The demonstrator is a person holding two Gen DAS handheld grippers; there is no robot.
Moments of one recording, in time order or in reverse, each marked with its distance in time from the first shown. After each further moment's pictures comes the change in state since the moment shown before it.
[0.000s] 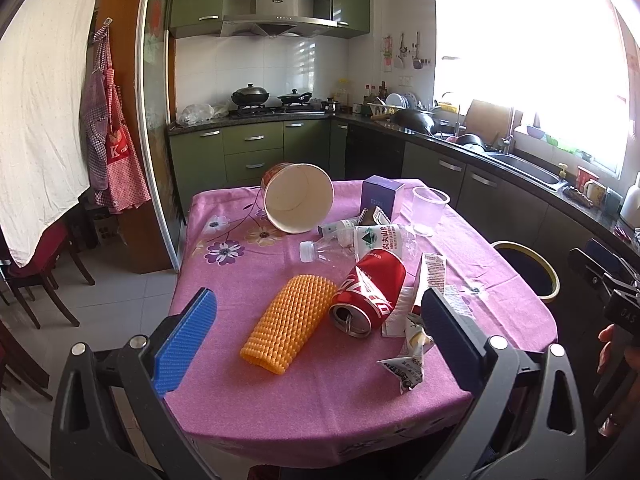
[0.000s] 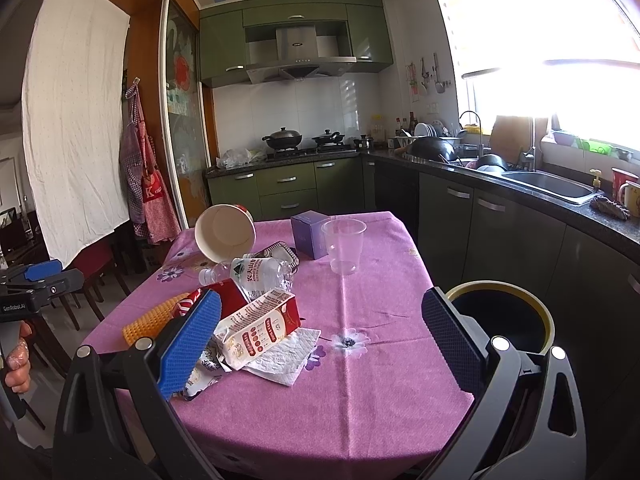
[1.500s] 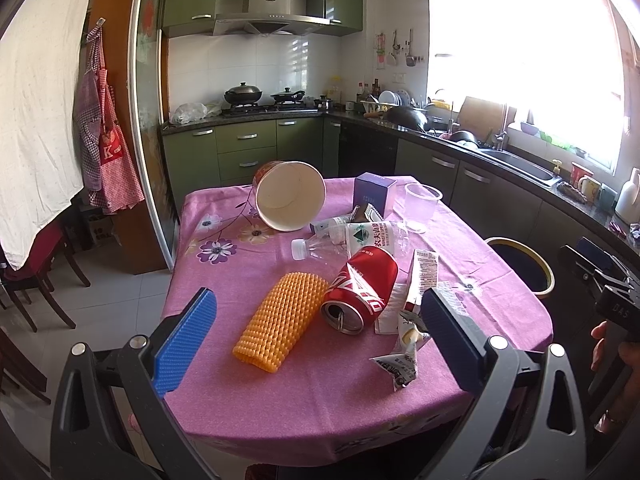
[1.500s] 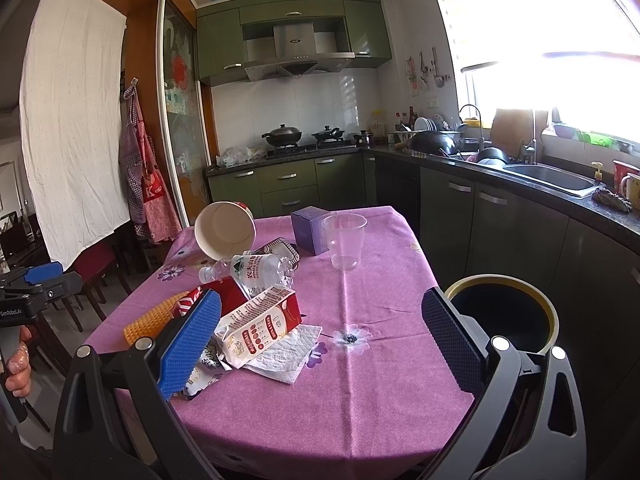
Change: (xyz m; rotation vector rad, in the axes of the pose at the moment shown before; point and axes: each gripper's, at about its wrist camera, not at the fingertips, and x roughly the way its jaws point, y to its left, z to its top) left arm -0.002 -0.006 0.001 0.017 0.011 -0.020; right arm 0.010 0.002 -0.003 0.018 0.016 0.005
